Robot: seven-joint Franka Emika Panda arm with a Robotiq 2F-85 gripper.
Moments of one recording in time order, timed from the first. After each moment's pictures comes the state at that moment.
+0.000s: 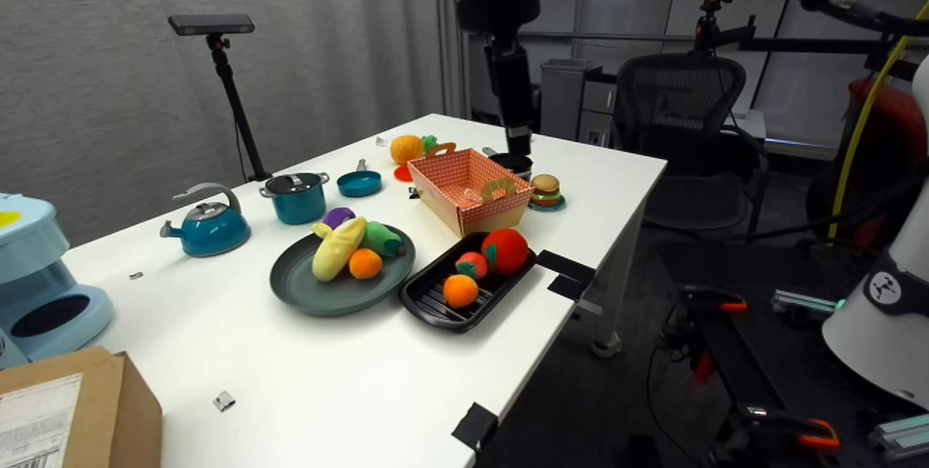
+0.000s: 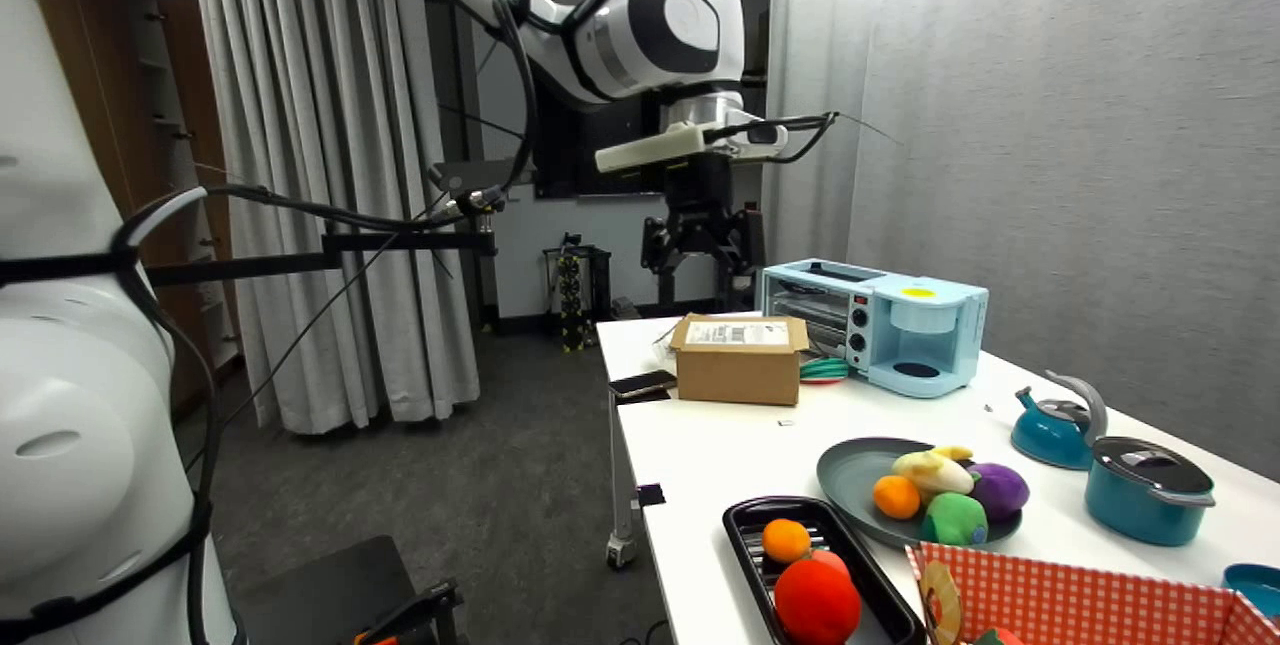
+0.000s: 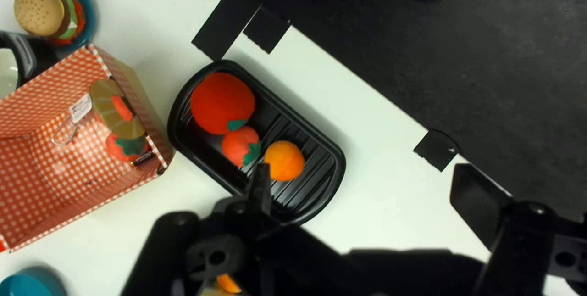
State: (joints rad) arm 0.03 -0.06 0.04 -2.06 -0.16 1.86 -0.03
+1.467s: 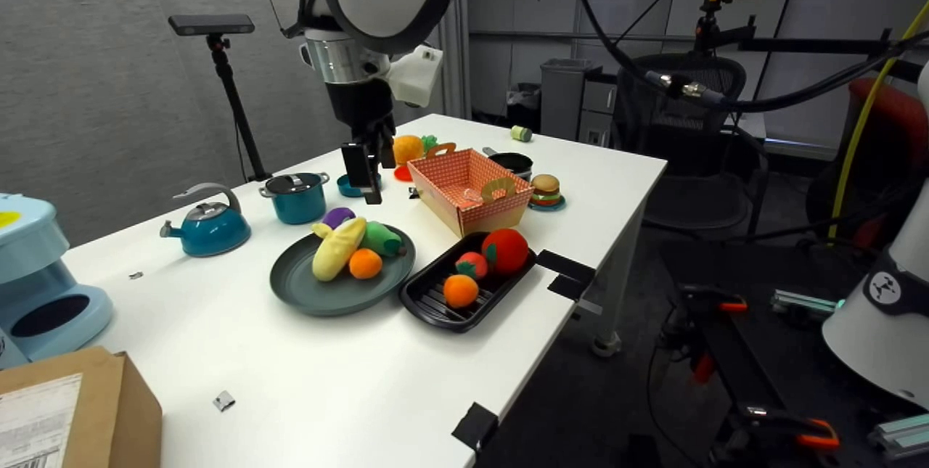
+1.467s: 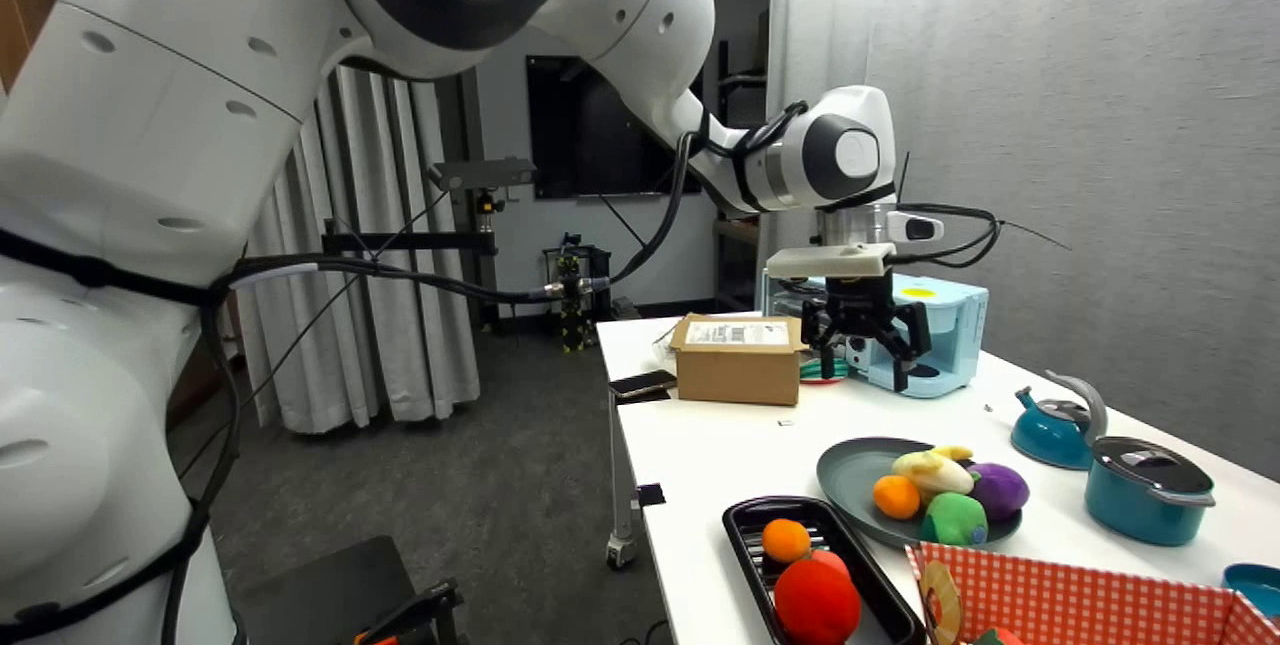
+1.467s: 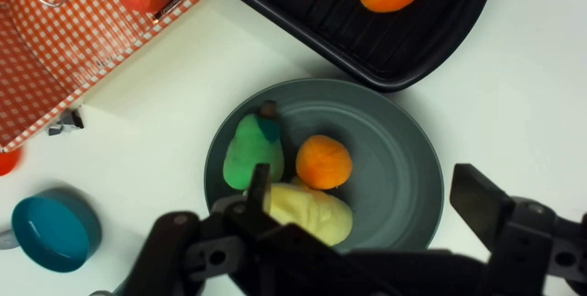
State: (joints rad) arm -0.05 0.53 -0.05 -1.56 -0.17 2.09 -0.07
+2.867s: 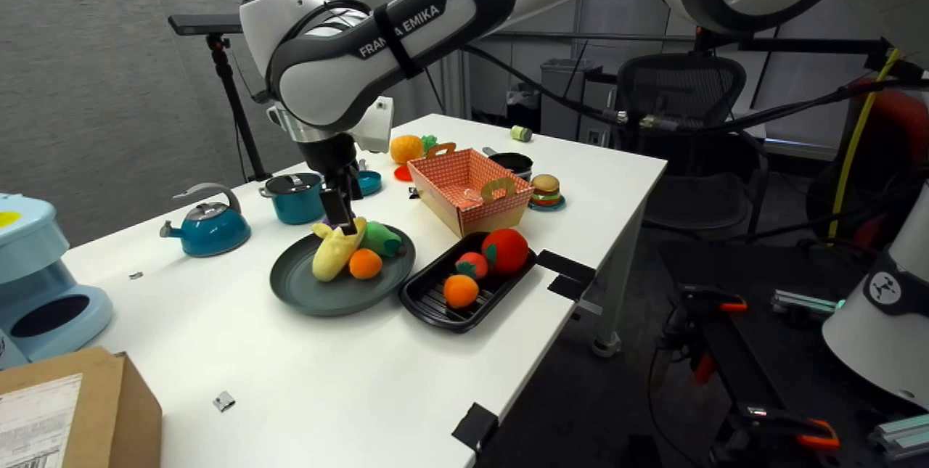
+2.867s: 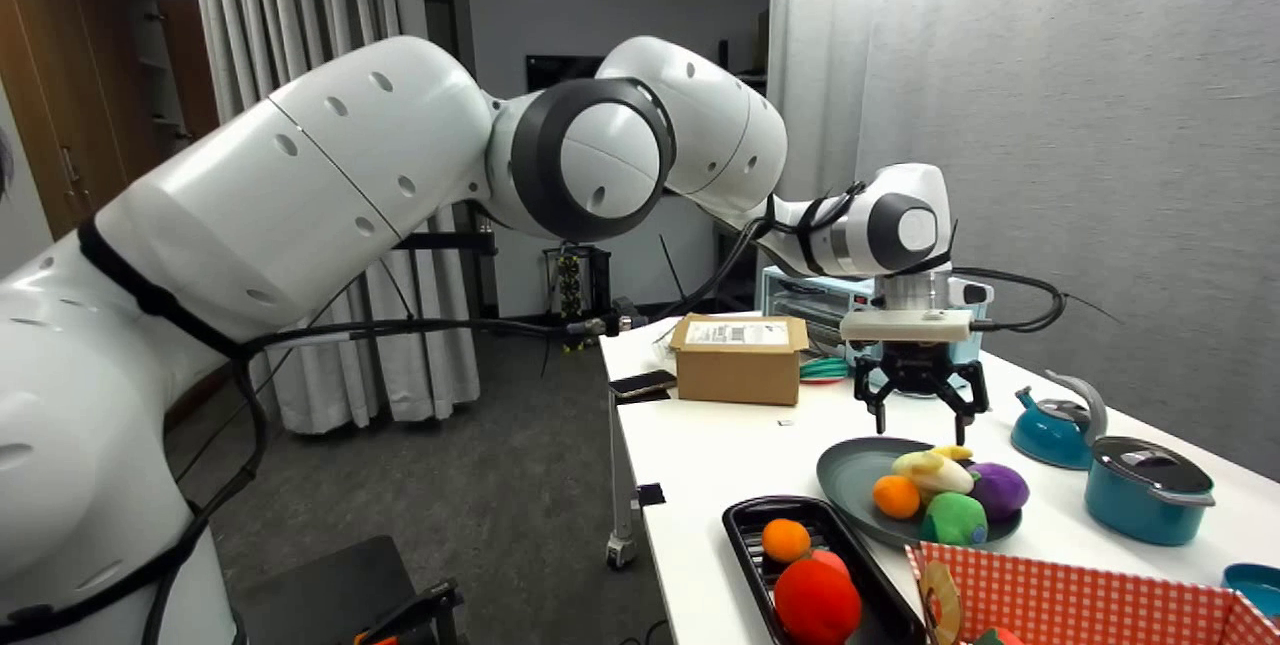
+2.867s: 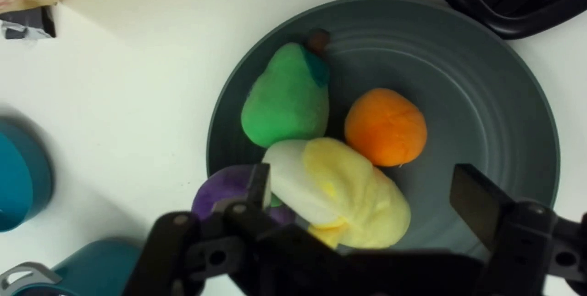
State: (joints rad) arm -0.08 0.97 -0.06 -1.01 -0.17 1.96 -0.28
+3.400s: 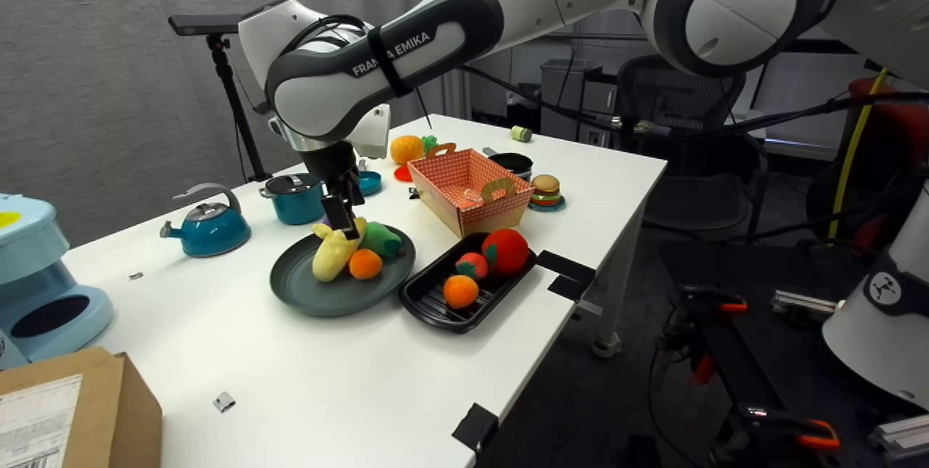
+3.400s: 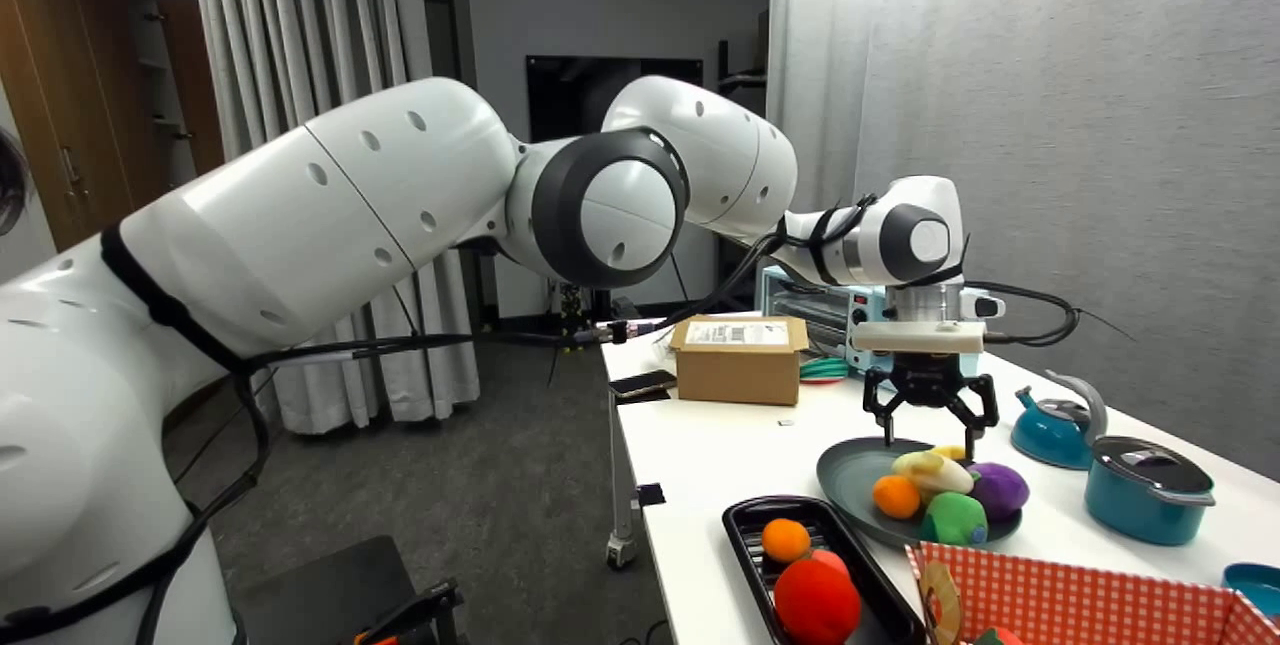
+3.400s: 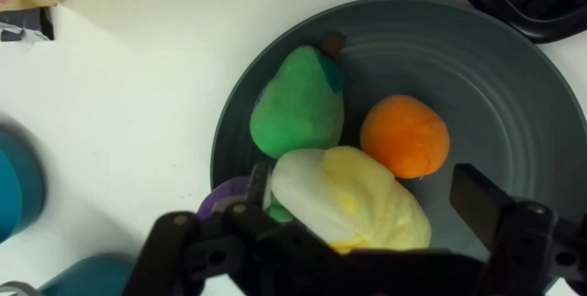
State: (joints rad) arm -0.10 1.08 -0.06 -0.85 -0.17 1.87 -0.30
